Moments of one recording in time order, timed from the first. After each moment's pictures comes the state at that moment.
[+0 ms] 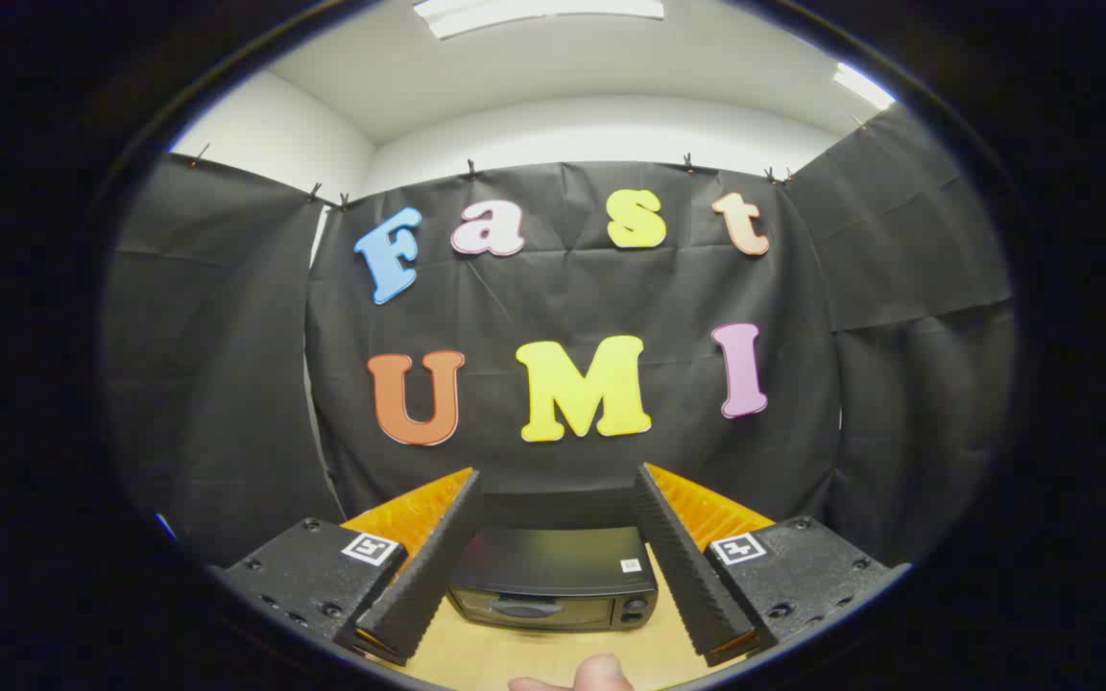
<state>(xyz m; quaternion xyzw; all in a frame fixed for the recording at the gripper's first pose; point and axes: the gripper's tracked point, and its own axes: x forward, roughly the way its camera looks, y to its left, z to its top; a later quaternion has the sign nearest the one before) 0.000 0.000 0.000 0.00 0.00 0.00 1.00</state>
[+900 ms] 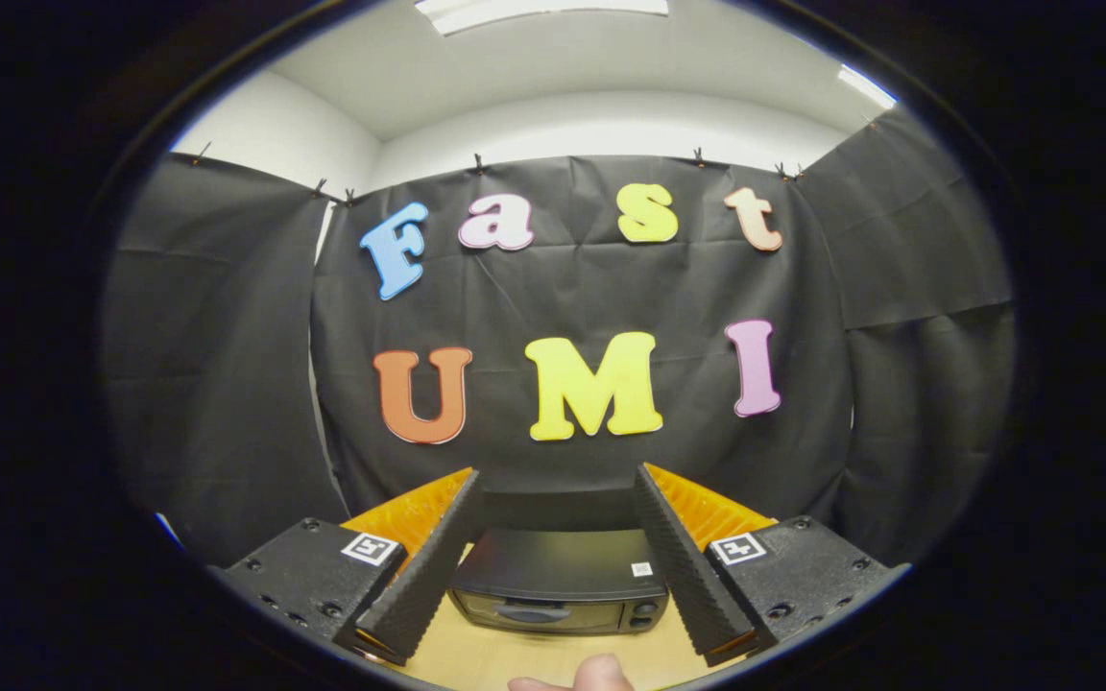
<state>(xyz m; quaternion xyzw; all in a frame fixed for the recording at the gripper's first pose) 0.022 0.016 -0.005 0.00 0.01 0.02 1.00</state>
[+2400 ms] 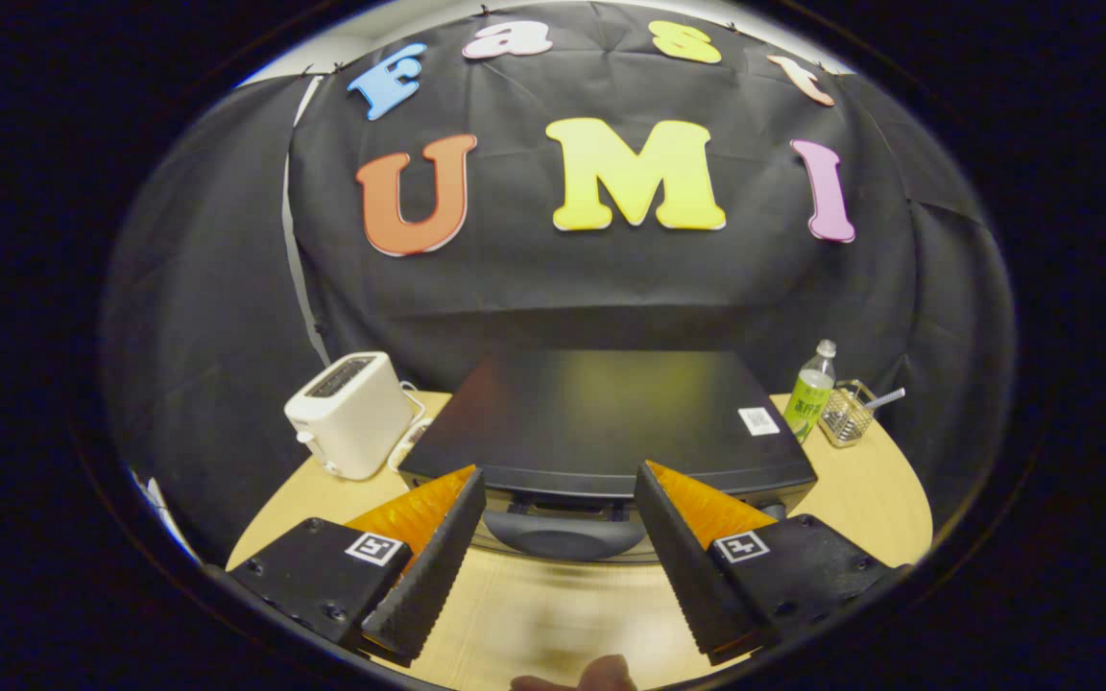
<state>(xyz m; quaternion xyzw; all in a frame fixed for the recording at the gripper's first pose) 0.147 0.047 -0.308 -0.01 0.27 0.03 0.96</state>
